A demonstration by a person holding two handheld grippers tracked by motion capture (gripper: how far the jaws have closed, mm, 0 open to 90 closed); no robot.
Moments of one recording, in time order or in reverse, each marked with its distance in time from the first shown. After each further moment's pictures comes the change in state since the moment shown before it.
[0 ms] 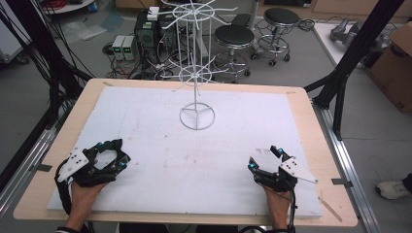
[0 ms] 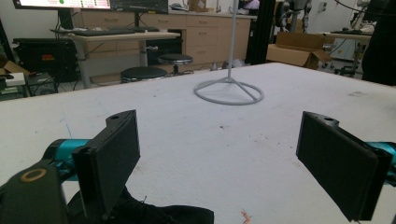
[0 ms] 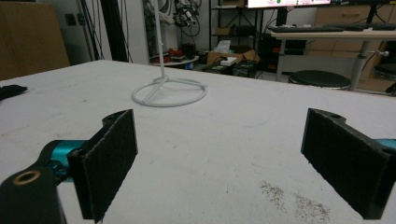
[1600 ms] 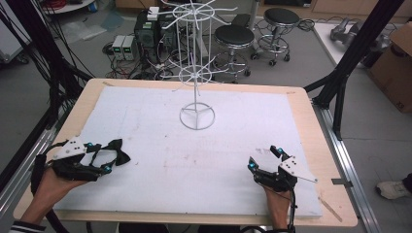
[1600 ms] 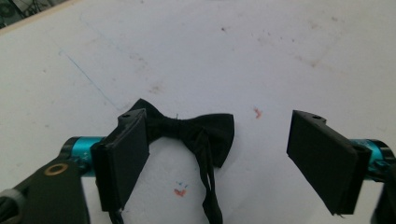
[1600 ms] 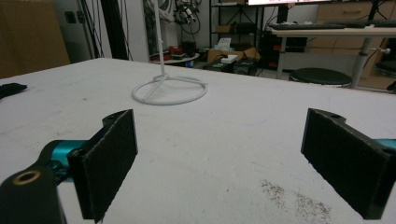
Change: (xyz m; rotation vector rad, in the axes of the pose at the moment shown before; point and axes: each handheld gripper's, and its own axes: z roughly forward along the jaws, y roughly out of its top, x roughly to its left) left arm 0.024 0.054 -0.012 0.554 -0.092 0.149; right arm 0.000 0.000 0.001 0.013 0.004 0.003
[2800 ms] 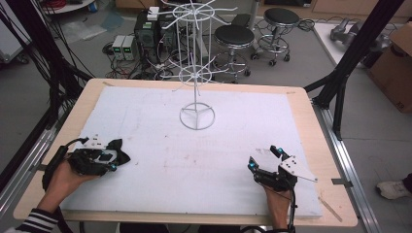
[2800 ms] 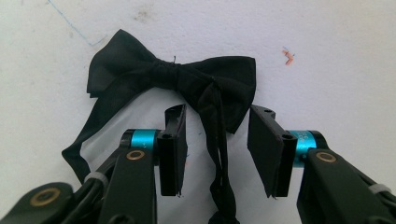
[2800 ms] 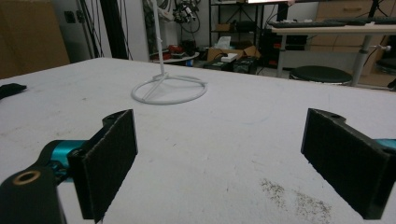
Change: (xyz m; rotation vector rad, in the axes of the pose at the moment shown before) left arm 0.006 0.003 0.038 0.306 -0.005 -0.032; right arm -0.001 0.000 0.000 0.007 -0.001 0.008
